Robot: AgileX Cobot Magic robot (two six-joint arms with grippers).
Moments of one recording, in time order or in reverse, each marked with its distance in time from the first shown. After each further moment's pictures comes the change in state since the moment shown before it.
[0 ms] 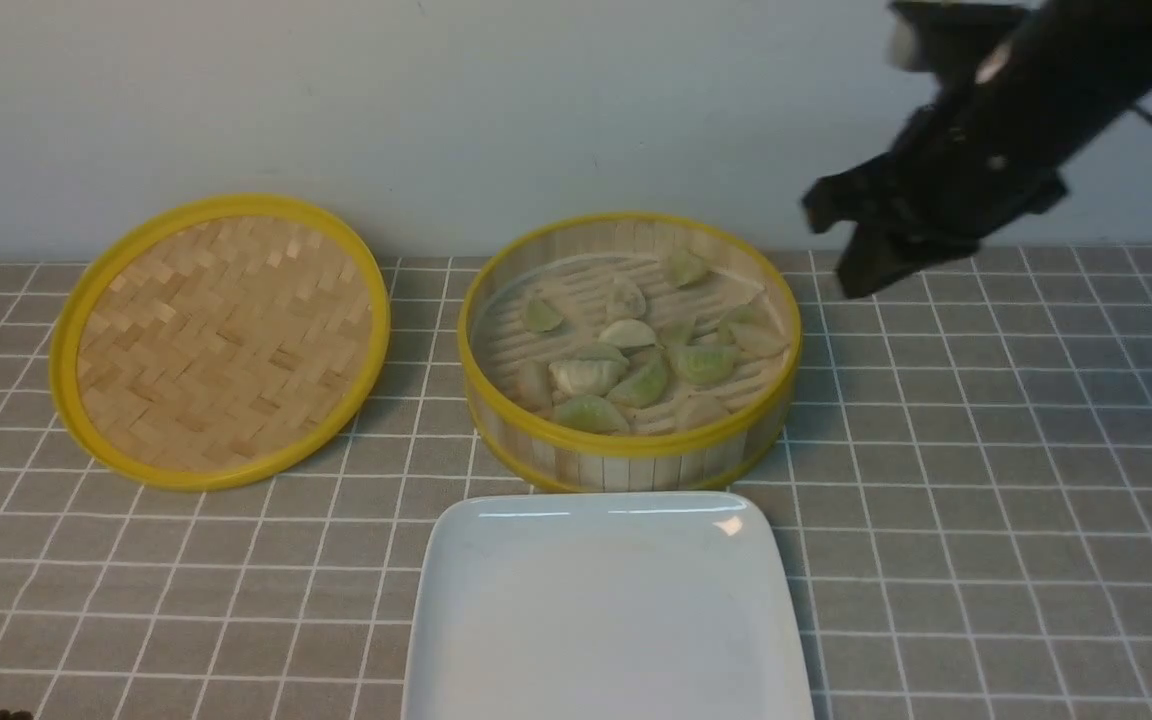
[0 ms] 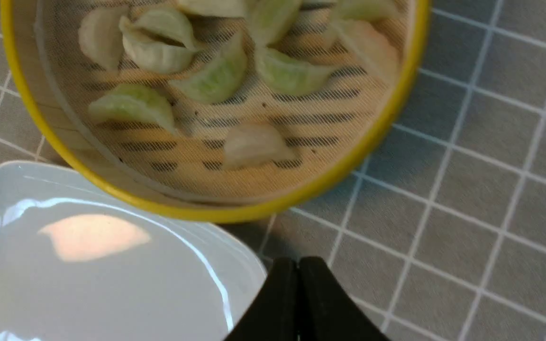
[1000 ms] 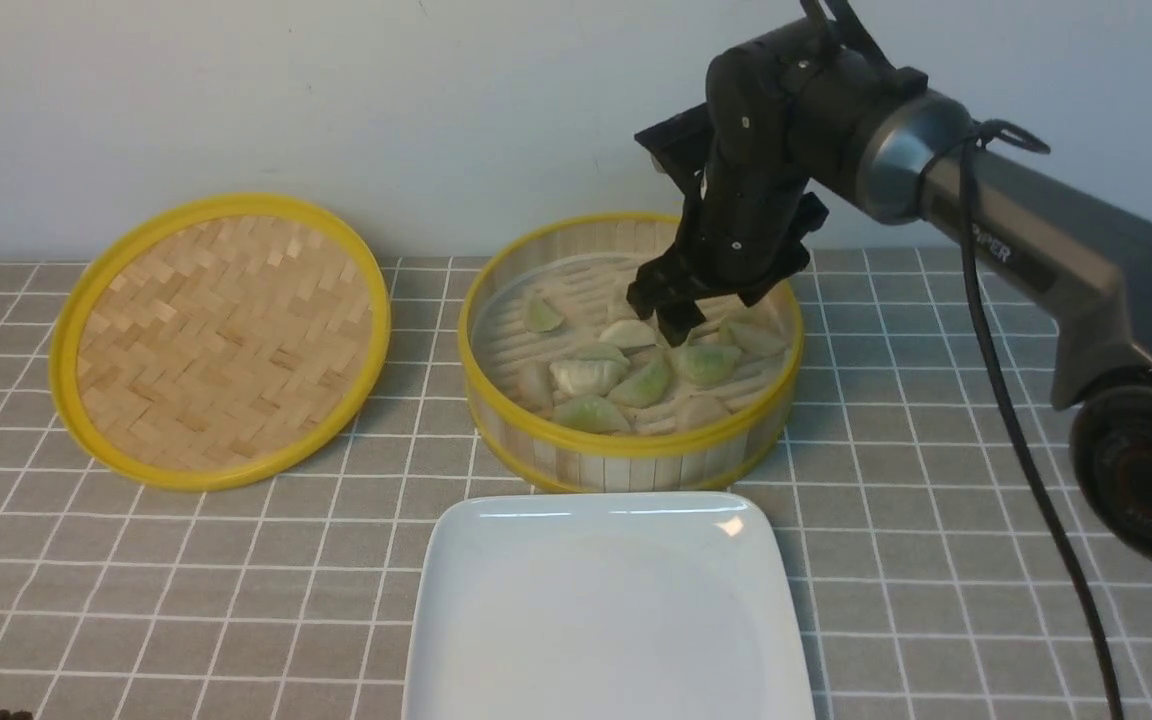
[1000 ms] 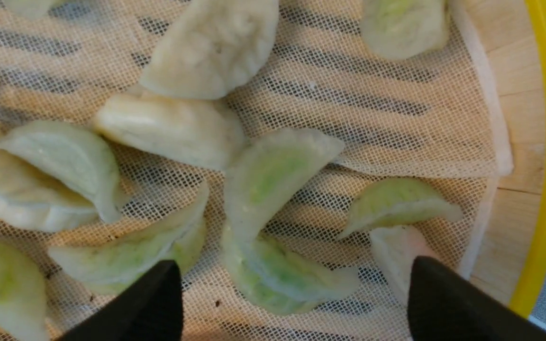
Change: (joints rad) right arm 0.129 0.471 -0.444 -0.280 0.012 0.009; left arm 0.000 0.000 0.000 0.000 0.000 0.000
